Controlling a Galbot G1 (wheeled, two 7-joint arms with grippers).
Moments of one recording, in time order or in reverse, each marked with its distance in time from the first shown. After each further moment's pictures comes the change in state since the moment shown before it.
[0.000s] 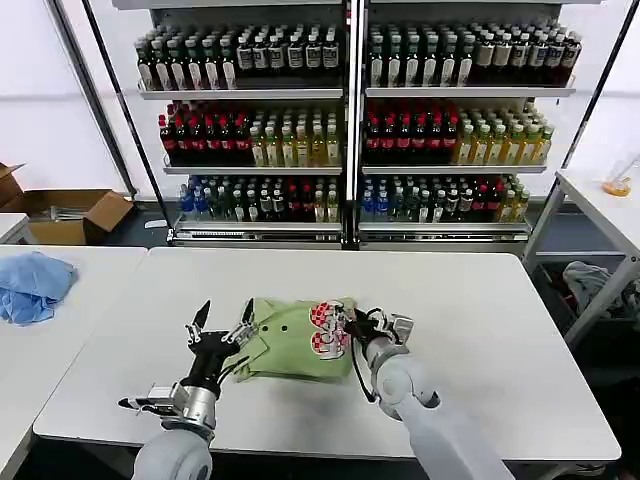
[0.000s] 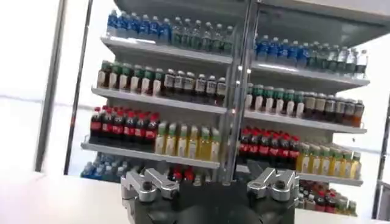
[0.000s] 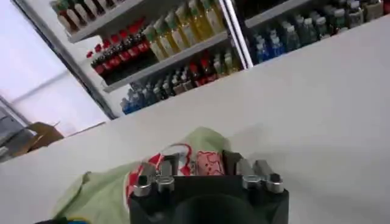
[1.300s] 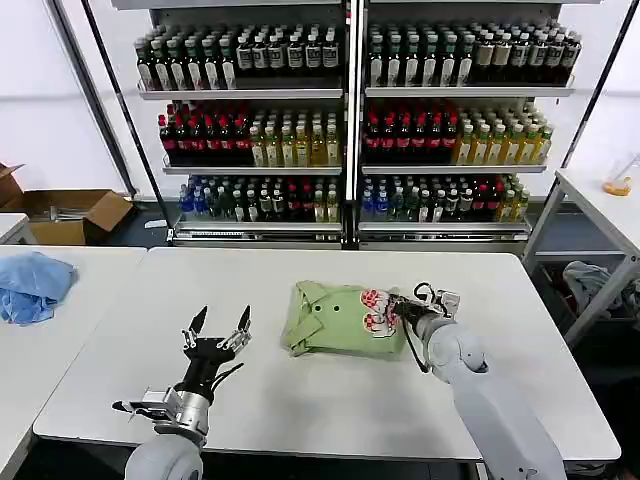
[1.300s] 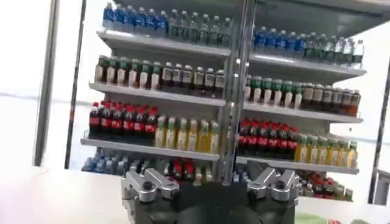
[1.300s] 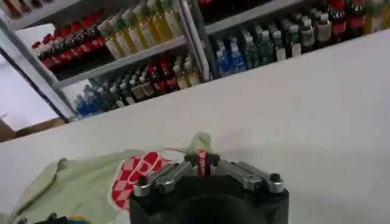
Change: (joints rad) left arm 0.017 0.047 -0.007 0.015 -0.027 -0.012 0.025; right arm 0.097 -0.124 0.129 -0.157 -0.033 -0.105 -0.145
